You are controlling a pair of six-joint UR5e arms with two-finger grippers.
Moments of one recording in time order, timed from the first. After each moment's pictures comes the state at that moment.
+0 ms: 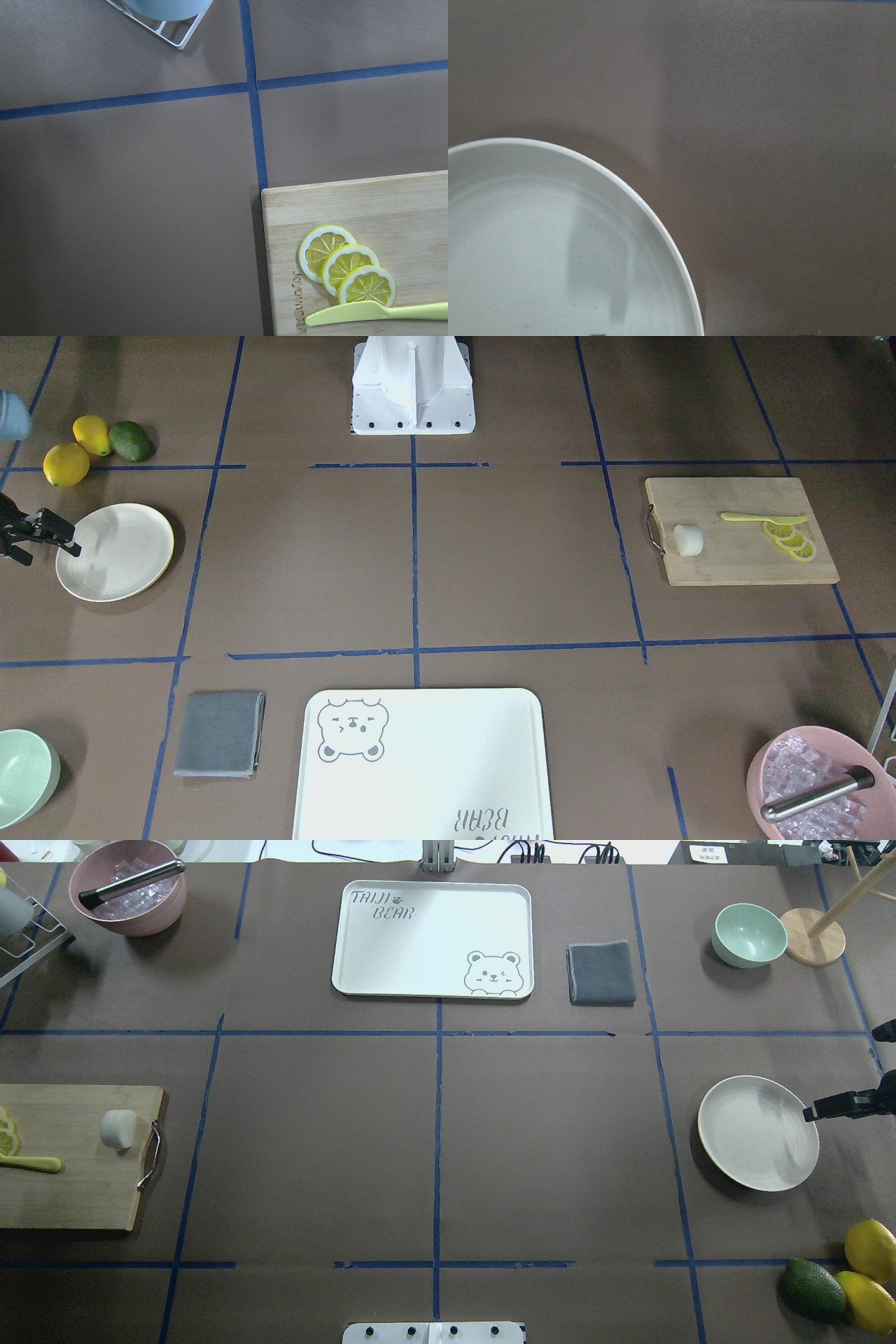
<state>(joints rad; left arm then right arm) -1.55 -1.51 -1.65 -1.52 -2.36 0.12 0.99 -1.75 1.57 -0.72 2.24 0.77</state>
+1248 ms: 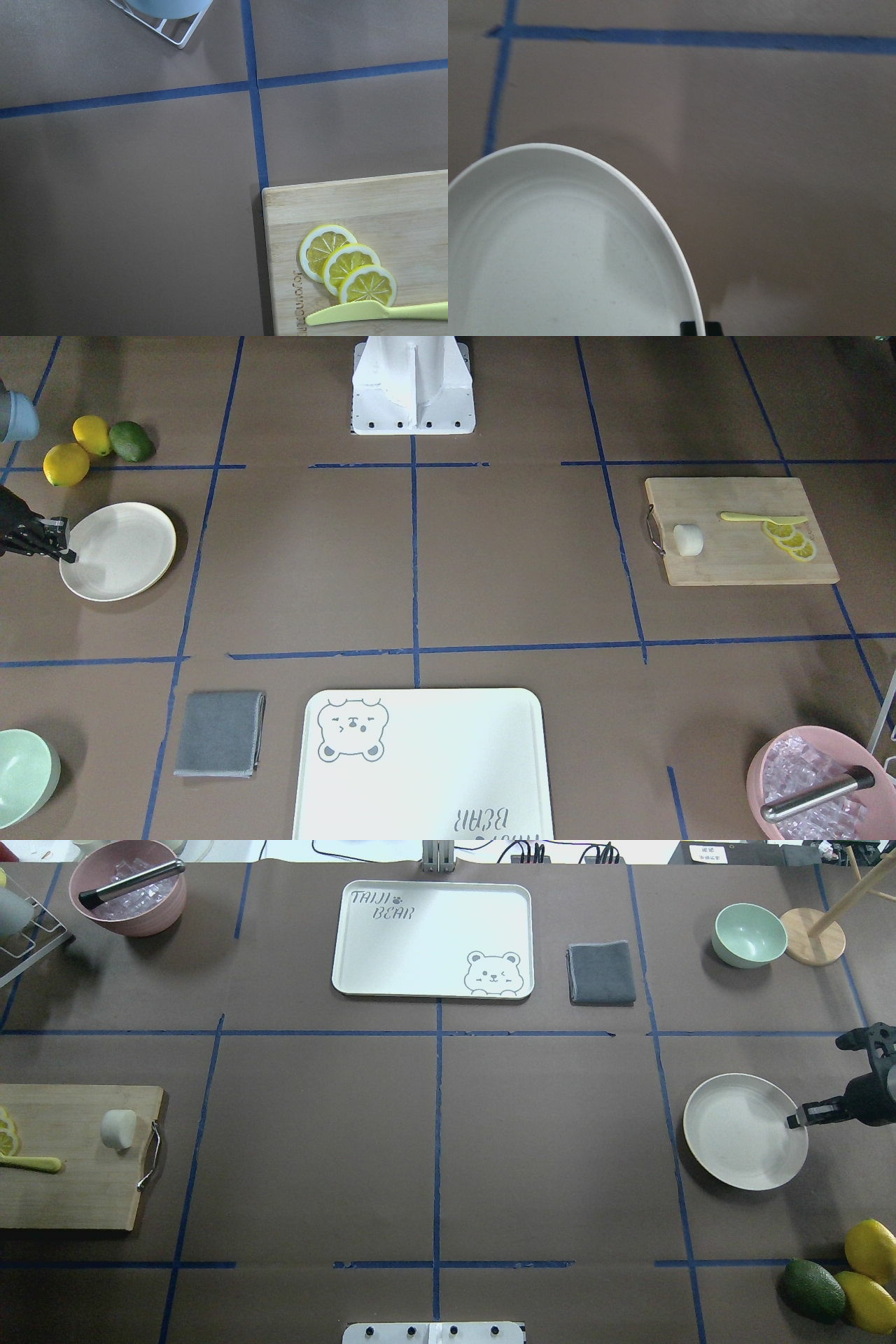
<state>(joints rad) -1.55 -1.51 -1.65 -1.52 -2.36 0.12 0.98 -1.66 1.62 -0.72 2.26 0.83</state>
